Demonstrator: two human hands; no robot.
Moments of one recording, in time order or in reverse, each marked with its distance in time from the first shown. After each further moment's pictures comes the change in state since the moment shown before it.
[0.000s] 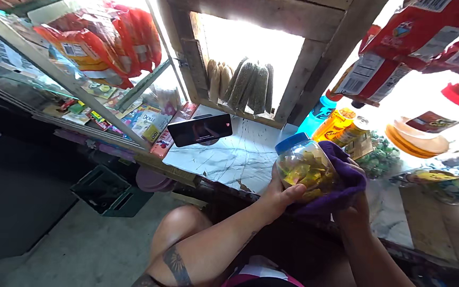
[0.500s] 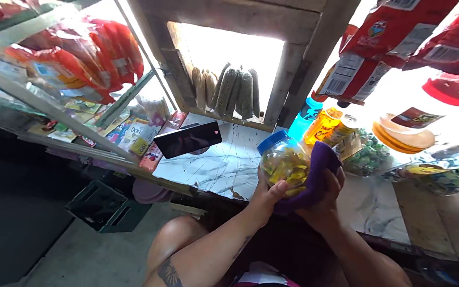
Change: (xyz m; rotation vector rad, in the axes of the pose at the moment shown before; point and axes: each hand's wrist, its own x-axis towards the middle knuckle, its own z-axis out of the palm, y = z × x) left_hand 0.011 -0.011 -0.007 -0.020 0.090 0.041; right_hand -0.006 0.014 0.023 -0.445 0.052 -0.230
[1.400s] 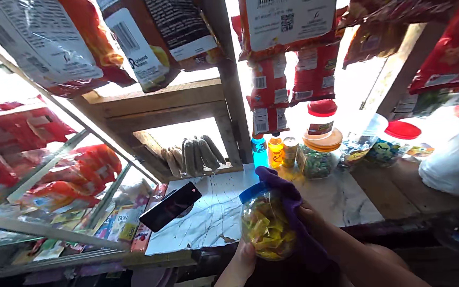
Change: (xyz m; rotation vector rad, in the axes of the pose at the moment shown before) left_hand -0.031 -0.004 -0.025 -0.047 -0.543 0.224; right_hand 0.012 -0.023 -0.043 1.003 -0.131 0.449
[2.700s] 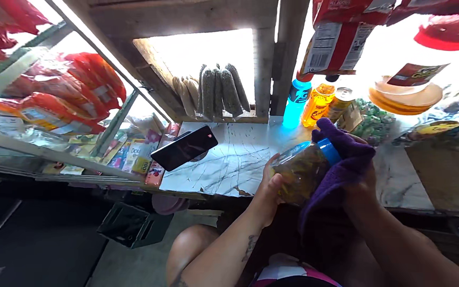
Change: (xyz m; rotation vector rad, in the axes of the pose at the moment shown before) left_hand 0.036 0.012 0.008 0.001 0.477 -0.497; right_hand 0.009 0.017 -0.006 -0.280 0.290 -0.216
